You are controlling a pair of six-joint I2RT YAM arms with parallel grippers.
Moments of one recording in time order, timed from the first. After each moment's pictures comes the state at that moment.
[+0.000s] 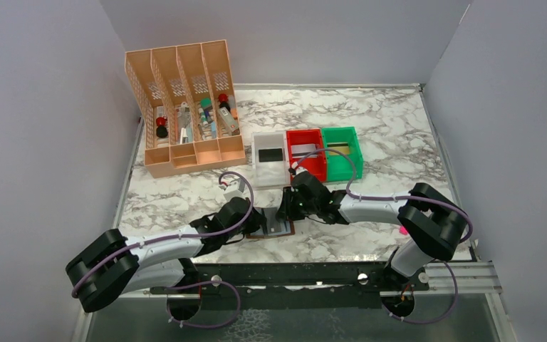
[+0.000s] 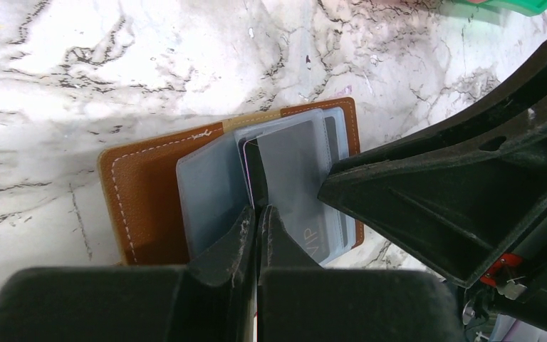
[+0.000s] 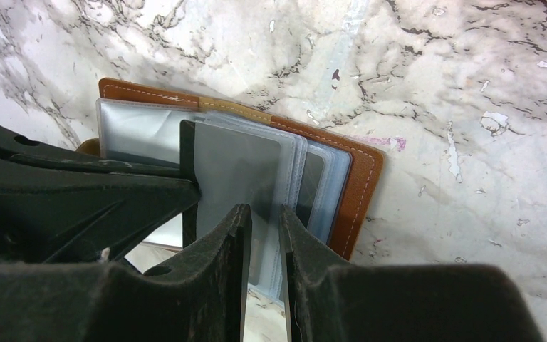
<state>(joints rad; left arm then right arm) -0.91 1.11 0.26 0.19 -0.21 -1.00 0.93 1.60 0.72 0.09 -0.06 0.75</state>
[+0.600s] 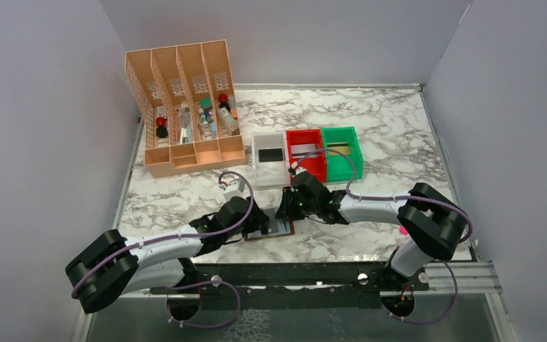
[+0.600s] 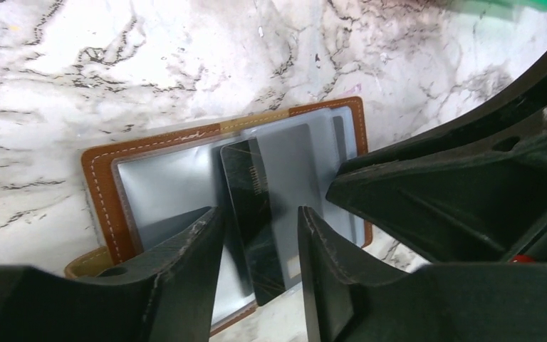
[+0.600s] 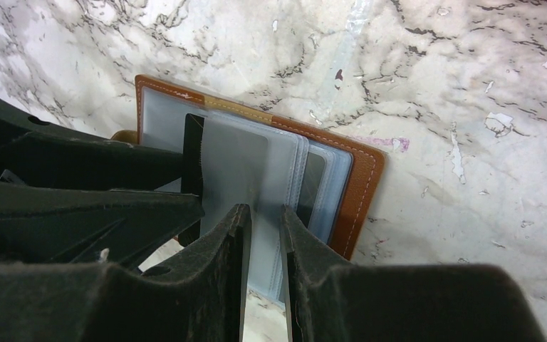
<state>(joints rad) -0.90 1.09 0.27 0.13 -0.21 -0.98 0.93 1.60 0.72 0.10 -0.07 0.75</state>
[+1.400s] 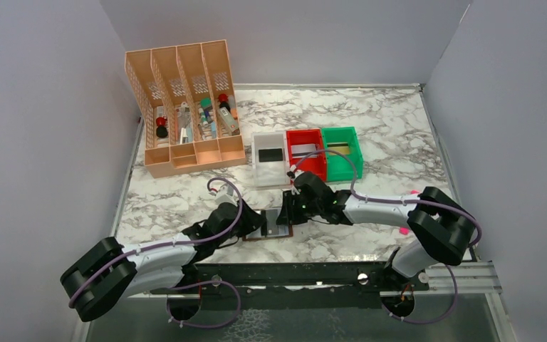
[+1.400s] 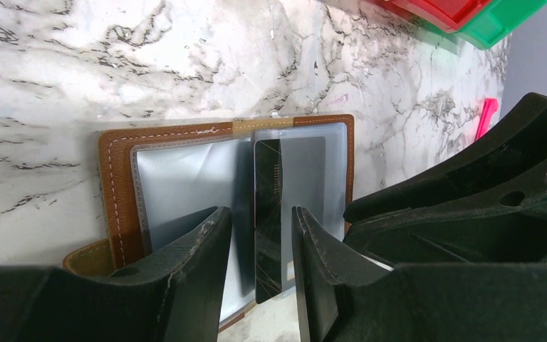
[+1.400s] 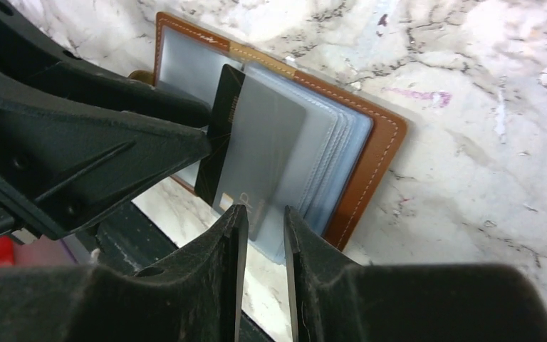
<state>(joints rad) -0.85 1.03 0.13 0.34 -0.15 -1.10 0.93 1.54 0.72 0.02 -0.17 0.70</state>
